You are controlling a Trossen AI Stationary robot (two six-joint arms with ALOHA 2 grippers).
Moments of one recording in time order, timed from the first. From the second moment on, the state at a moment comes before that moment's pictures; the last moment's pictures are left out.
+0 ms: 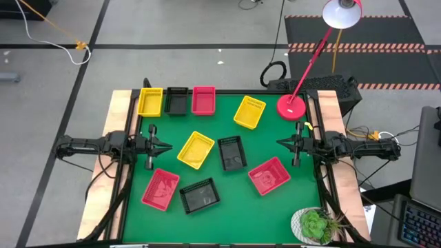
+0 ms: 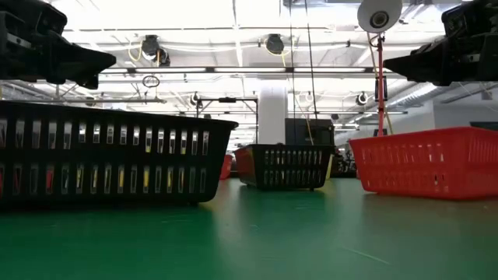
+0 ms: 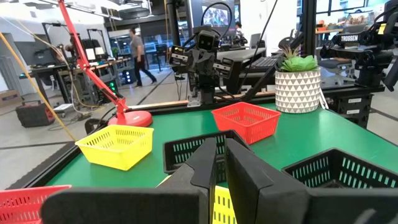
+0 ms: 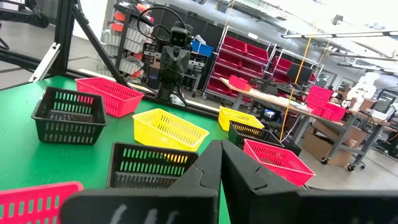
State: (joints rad) left arm -0.05 0.01 0.01 0.04 -0.02 0.13; right arm 0.03 0.03 0.02 0.07 0.13 -0.33
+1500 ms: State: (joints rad) left arm -0.05 0.01 0.01 0.04 -0.02 0.13; right arm 0.03 0.03 0.02 0.14 0.13 -0.29
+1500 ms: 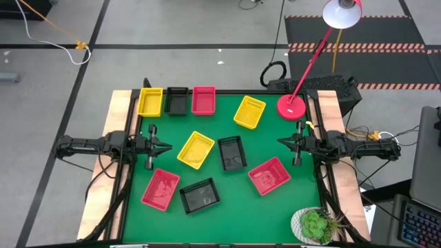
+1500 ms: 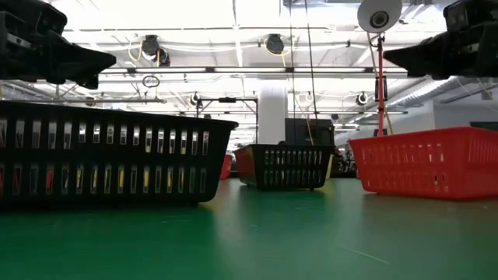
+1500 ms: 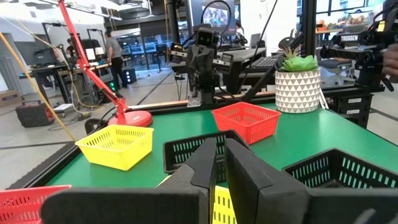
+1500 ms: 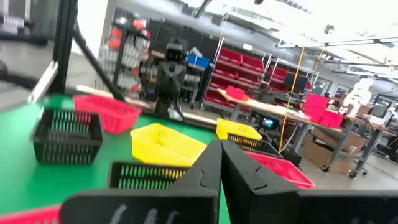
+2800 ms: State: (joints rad) left arm -0.05 0.01 0.01 0.06 -0.02 0.13; right arm 0.03 0.74 1.24 -0.58 0.10 -0.07
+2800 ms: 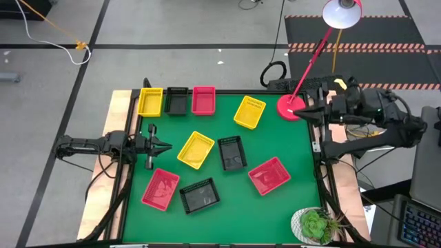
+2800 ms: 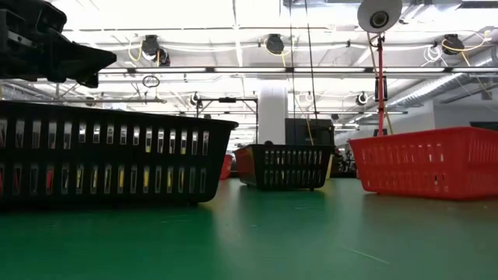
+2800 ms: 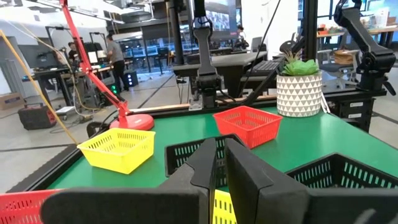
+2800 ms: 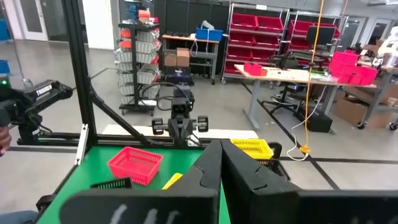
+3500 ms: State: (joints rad) left arm -0.06 0.14 0.31 -0.08 -0.10 0.03; right arm 0.03 0.77 1.26 -0.59 0.10 -0.07
